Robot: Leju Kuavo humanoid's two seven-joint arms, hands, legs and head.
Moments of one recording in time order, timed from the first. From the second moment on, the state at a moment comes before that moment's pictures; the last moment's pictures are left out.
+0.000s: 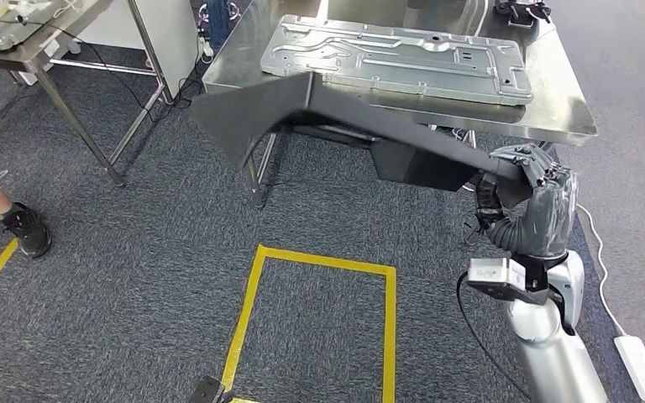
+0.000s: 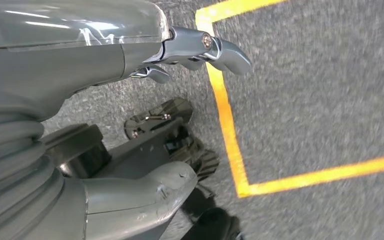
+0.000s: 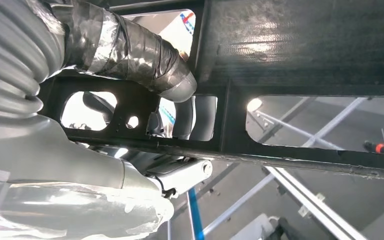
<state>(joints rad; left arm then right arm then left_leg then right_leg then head) -0.16 -0.21 0.66 -0.21 -0.98 -0.10 -0.49 -0.30 -0.17 0.09 -1.80 0.52 -0.47 -0.45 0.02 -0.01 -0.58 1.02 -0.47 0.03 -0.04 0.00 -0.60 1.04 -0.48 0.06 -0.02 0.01</state>
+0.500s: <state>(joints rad) -0.24 -0.23 0.53 -0.21 -1.06 -0.12 -0.58 -0.33 -0.15 0.11 -1.69 0.50 -0.46 -0.48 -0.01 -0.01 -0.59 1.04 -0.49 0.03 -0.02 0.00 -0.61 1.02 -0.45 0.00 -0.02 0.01</state>
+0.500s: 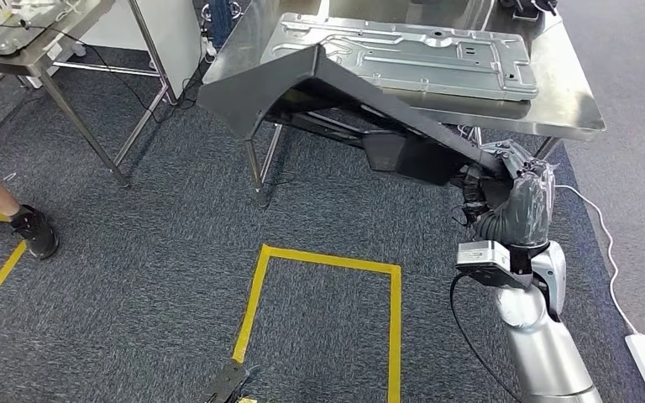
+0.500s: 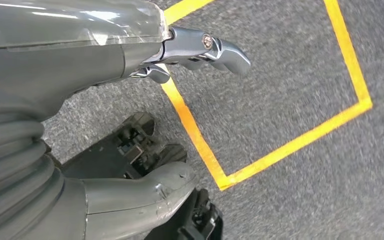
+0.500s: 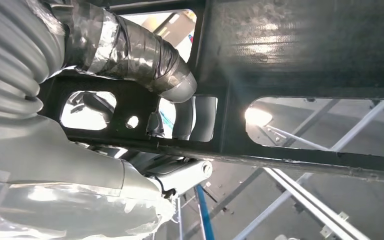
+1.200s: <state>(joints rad) -0.24 -0.21 0.49 -0.21 -1.04 -0.12 -0.61 -0.37 -0.10 0.16 -1.61 0.49 -0.48 -0.50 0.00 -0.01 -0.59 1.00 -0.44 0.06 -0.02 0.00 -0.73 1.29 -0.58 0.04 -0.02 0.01</state>
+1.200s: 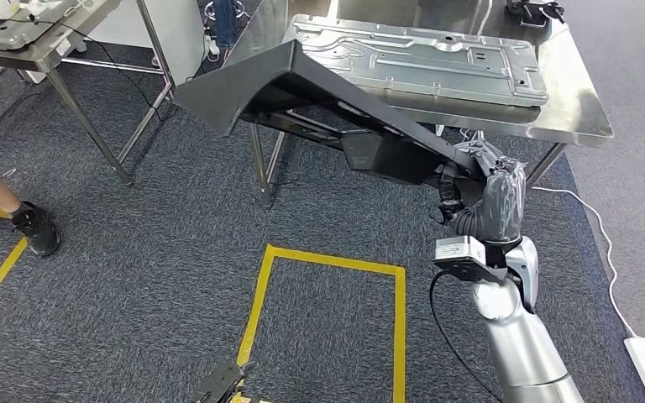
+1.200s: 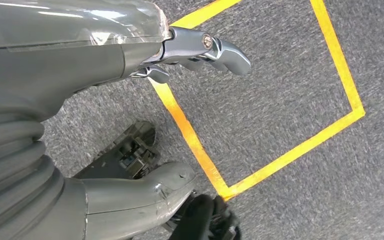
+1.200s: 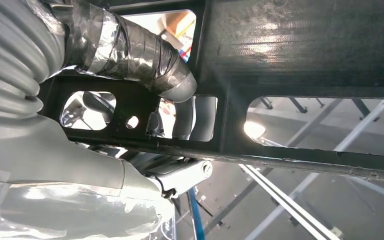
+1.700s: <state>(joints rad) -0.24 -0.22 0.49 -0.21 -1.04 -0.09 -0.62 -0.38 -0.09 0.17 -1.60 0.49 -0.48 -0.49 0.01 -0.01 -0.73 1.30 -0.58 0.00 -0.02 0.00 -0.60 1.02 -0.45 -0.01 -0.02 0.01</state>
